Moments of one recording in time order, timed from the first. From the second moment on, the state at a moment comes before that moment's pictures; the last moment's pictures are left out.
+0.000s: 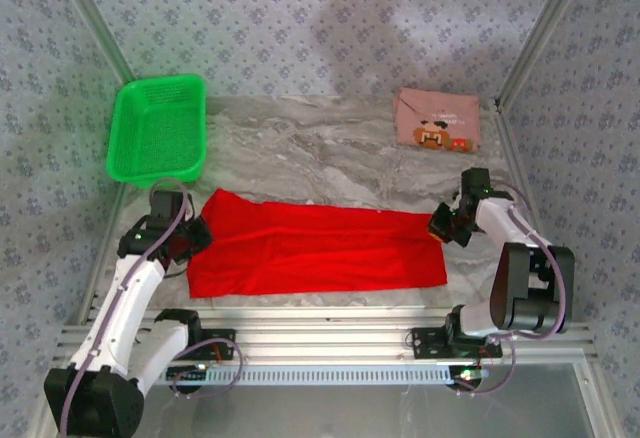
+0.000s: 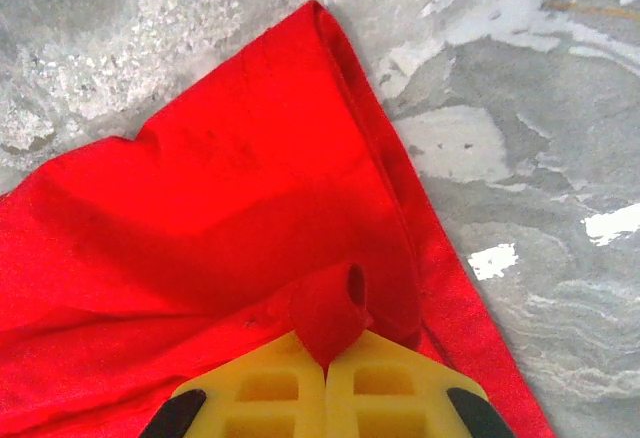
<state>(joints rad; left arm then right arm) -0.11 0.85 0.70 -0.90 0.03 -0.64 -0.11 1.41 0.79 -0.73 -0.30 0.45</state>
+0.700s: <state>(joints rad) -0.13 0.69 0.71 -0.94 0.01 -0.81 -0.13 1.49 0.85 -0.71 -0.31 0.44</state>
